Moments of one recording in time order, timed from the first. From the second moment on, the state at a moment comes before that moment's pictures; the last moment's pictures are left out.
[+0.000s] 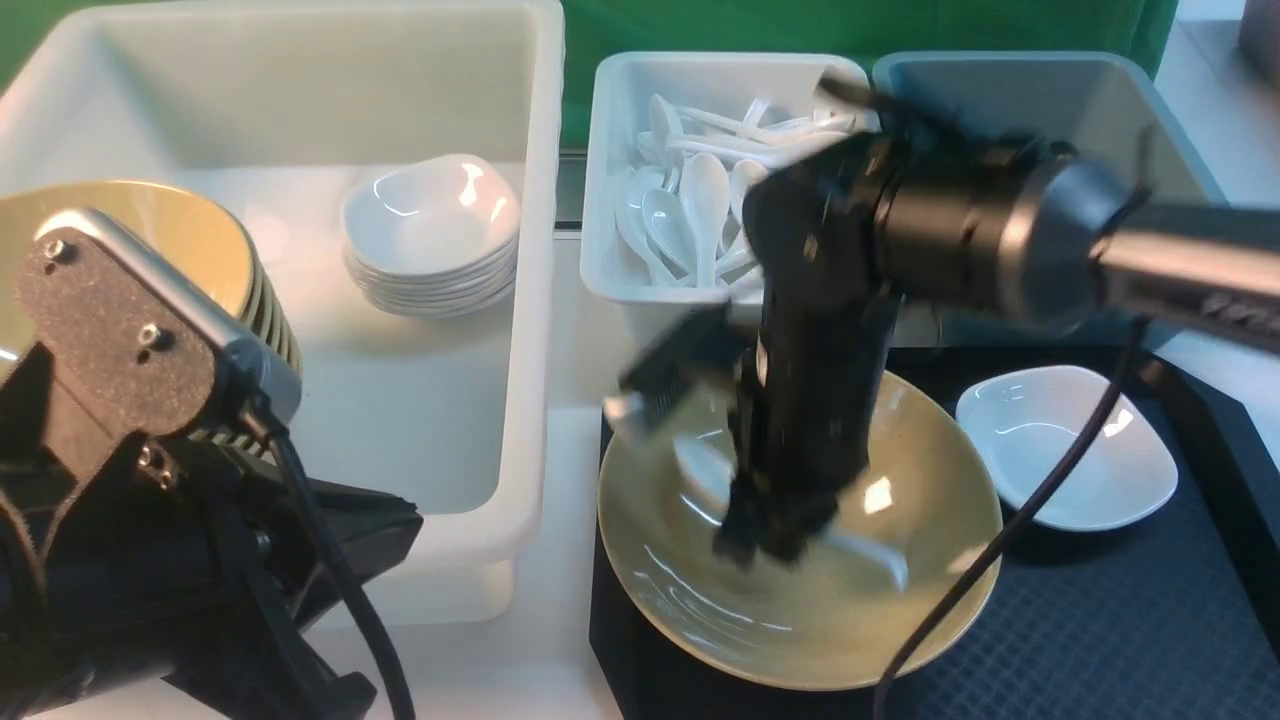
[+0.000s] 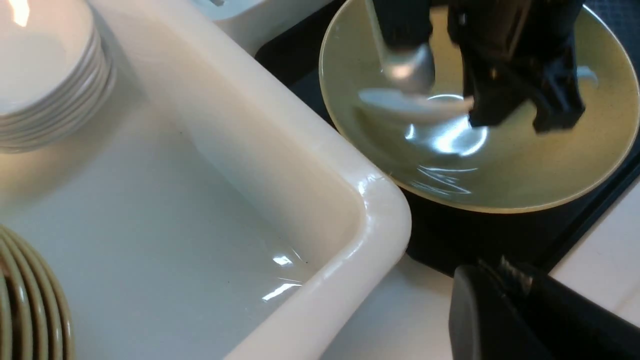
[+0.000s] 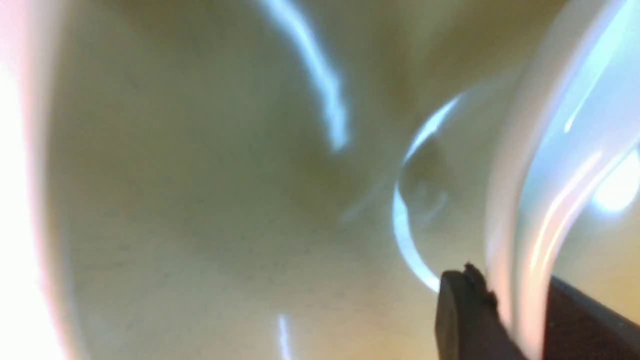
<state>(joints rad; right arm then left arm) 0.68 1.93 -1.57 0.02 1.22 -0.21 -0.75 0.78 -0.74 0.06 0.73 -0.06</state>
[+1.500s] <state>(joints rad) 0.43 1.36 -1.37 -0.11 1.24 -0.15 -0.63 1.95 -1.72 -0.06 1.09 0.22</state>
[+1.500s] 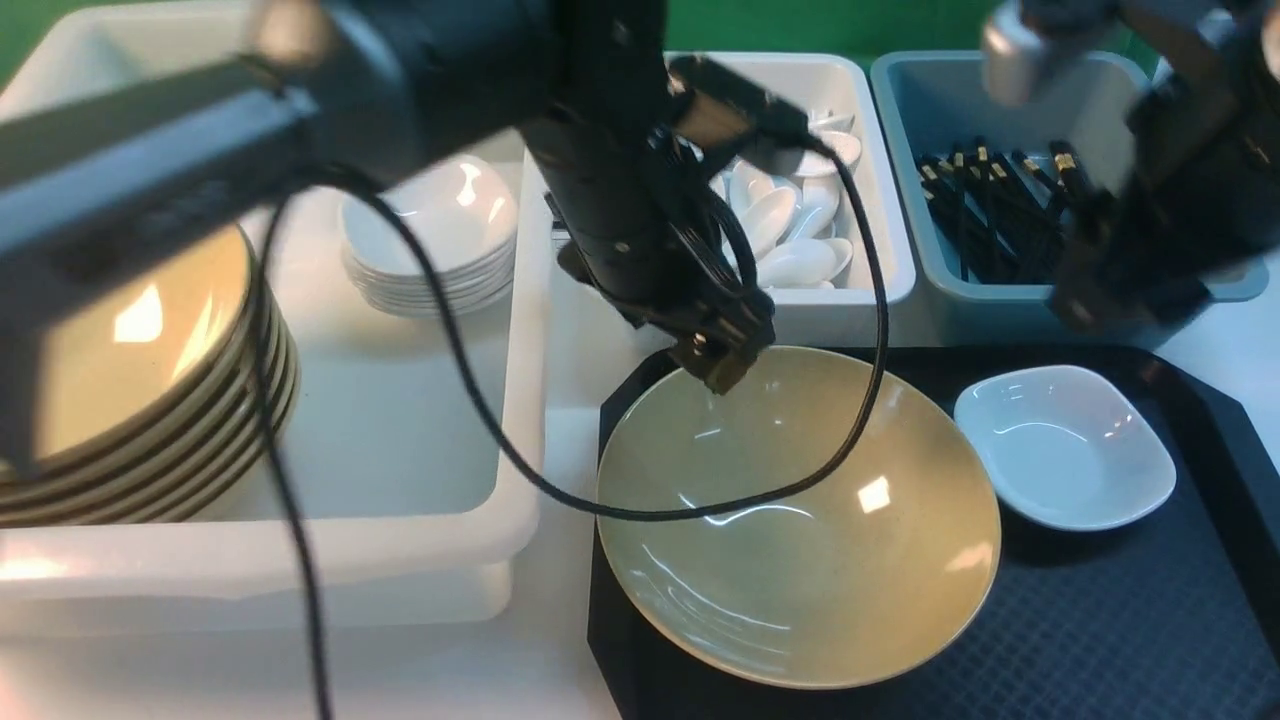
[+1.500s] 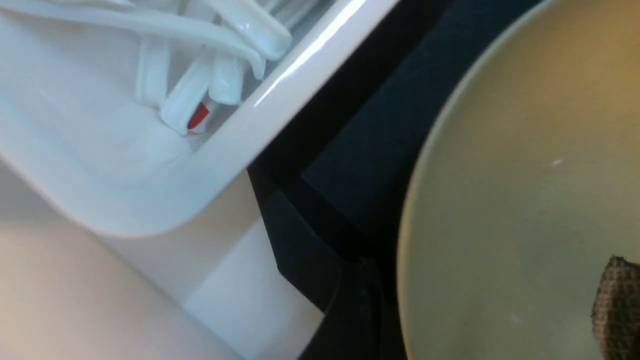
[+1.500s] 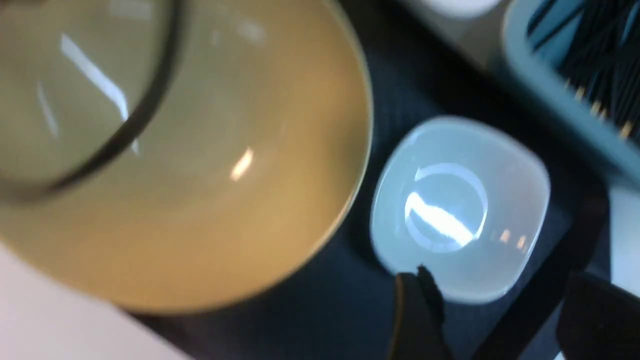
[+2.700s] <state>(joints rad) 0.79 1.26 -1.49 -0.02 1.09 -0.34 0.16 1.39 -1.65 -0.48 1.23 0.19</state>
